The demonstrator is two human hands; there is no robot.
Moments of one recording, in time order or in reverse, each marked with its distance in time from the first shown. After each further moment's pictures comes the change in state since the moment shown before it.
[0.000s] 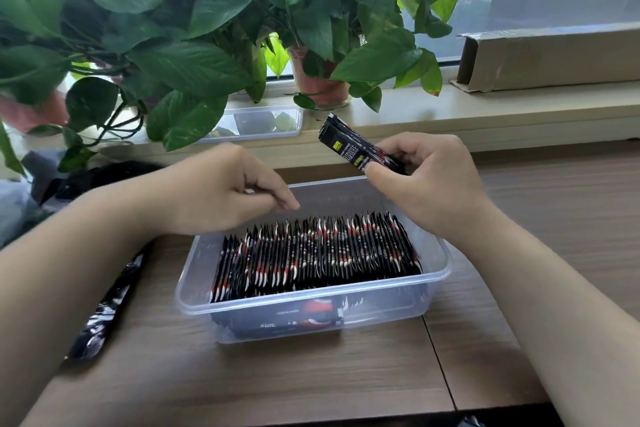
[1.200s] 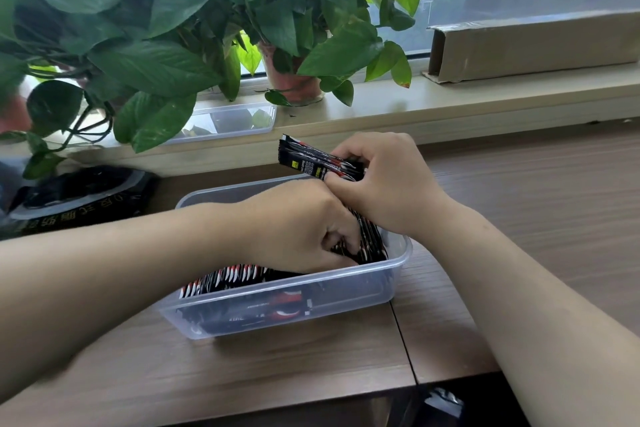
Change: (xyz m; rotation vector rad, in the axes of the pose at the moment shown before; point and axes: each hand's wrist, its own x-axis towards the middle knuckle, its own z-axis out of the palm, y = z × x) left_hand 0.045 0.051 0.069 0.271 -0.226 0.345; right_hand -0.004 0.001 0.002 -0.192 -0.095 -0.165
